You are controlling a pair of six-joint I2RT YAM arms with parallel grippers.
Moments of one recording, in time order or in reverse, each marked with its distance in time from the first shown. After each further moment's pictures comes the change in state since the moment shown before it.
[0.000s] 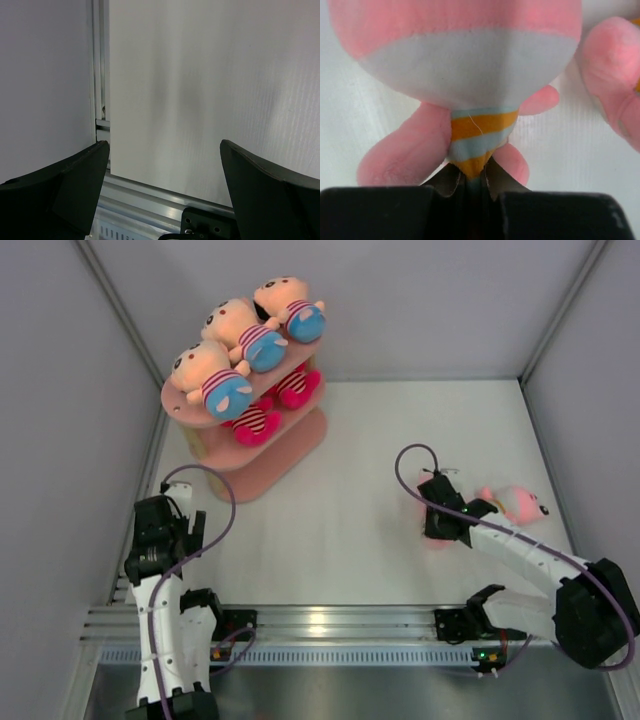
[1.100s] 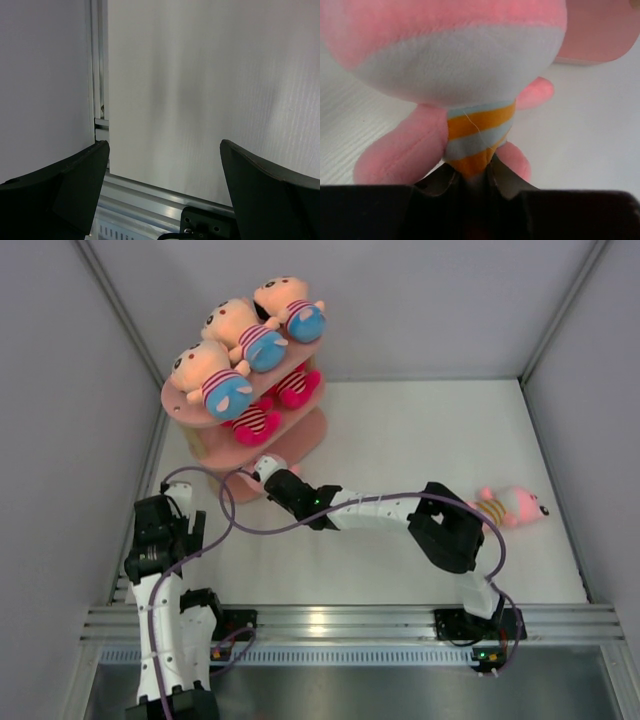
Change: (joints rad) left arm 0.000 0.006 0.000 0.000 0.005 0.000; right arm 0.609 0.886 0.861 0.425 0.132 -0.647
